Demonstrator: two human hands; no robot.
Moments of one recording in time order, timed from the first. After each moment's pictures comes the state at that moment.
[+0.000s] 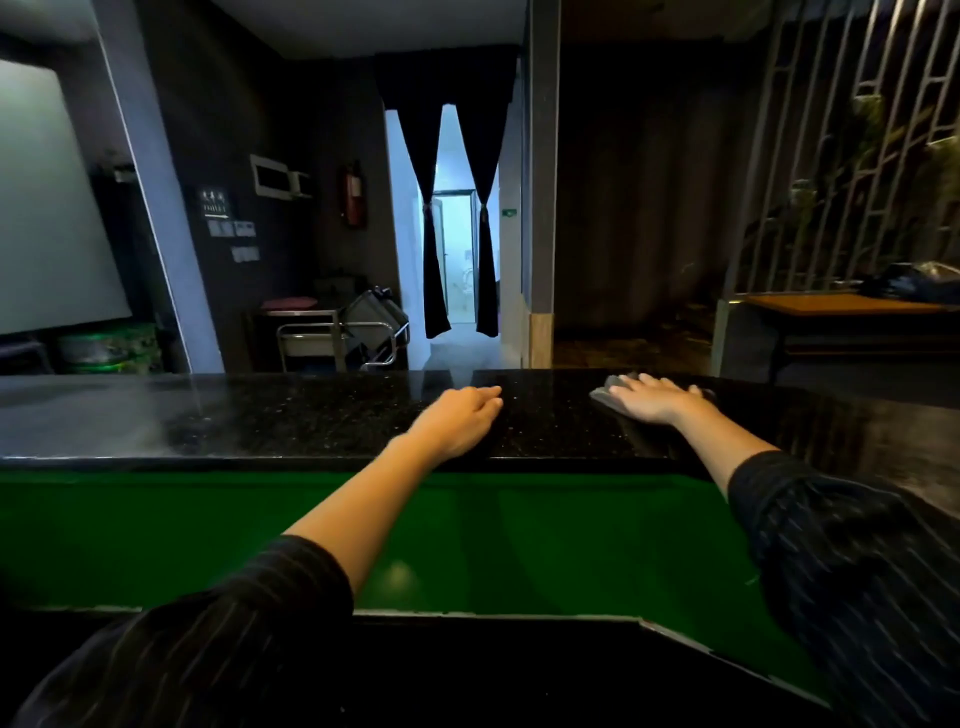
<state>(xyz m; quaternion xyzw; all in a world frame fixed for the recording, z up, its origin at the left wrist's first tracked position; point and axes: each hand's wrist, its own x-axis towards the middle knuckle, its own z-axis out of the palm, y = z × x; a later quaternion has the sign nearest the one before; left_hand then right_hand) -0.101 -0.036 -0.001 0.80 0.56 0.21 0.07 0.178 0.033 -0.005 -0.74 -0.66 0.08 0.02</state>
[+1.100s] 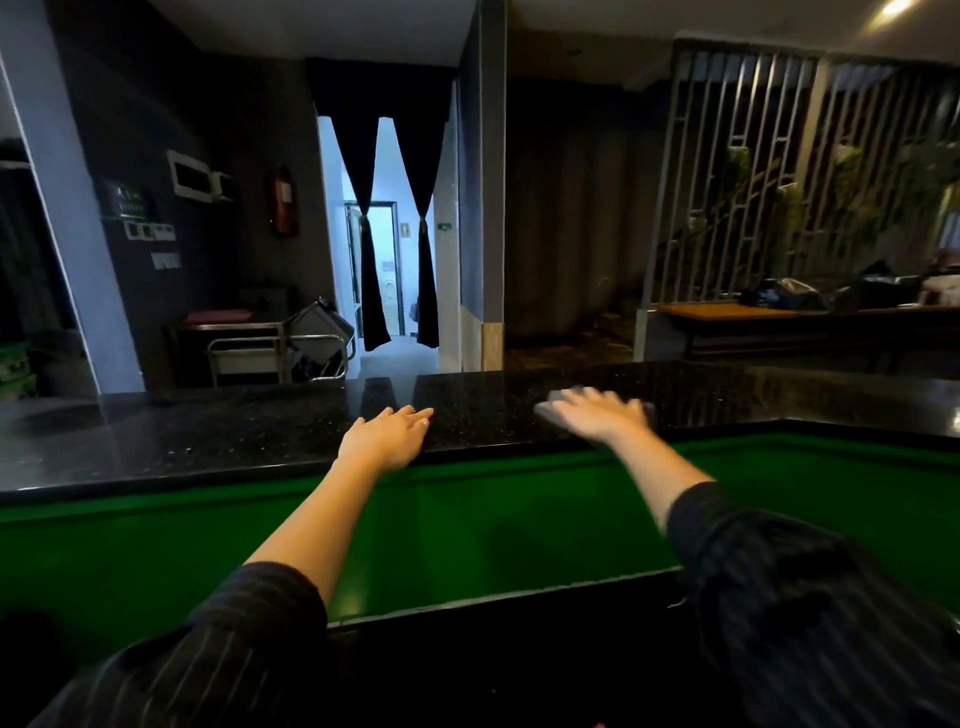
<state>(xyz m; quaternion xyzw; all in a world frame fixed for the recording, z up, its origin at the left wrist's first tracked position) -0.390 -0.031 -0.018 0.80 0.59 0.09 0.06 -0.112 -0.056 -0.004 -0.78 -0.62 0.04 0.06</state>
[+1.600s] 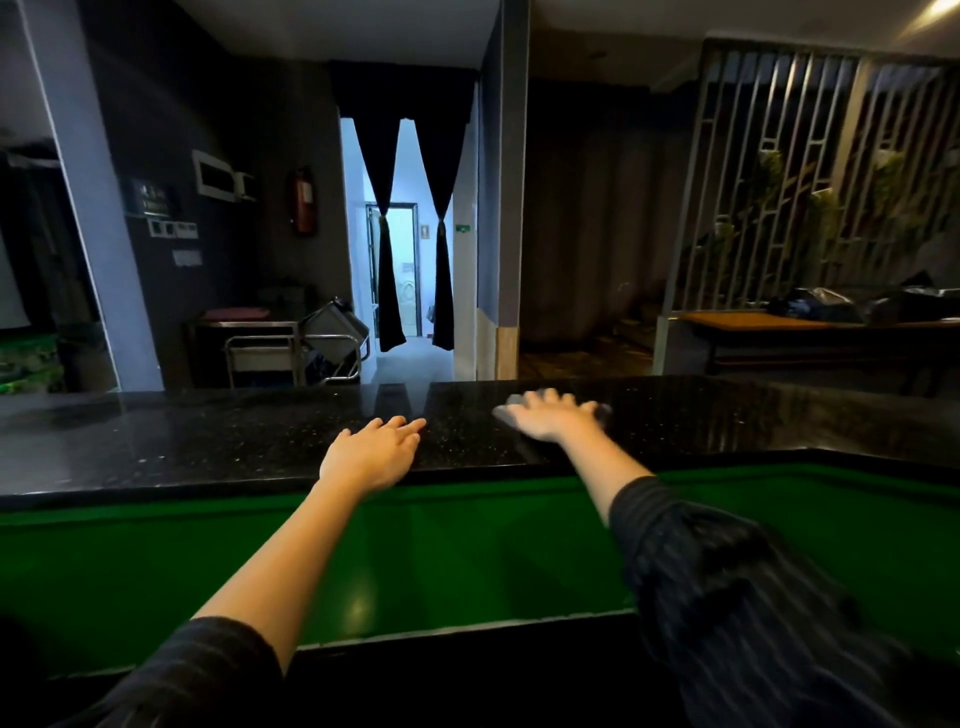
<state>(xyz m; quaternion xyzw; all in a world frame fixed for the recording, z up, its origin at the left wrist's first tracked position) -0.381 -0.025 -0.024 0.78 0.61 0.10 0.03 -0.142 0.010 0.000 -0.76 -0.65 0.05 0.03</state>
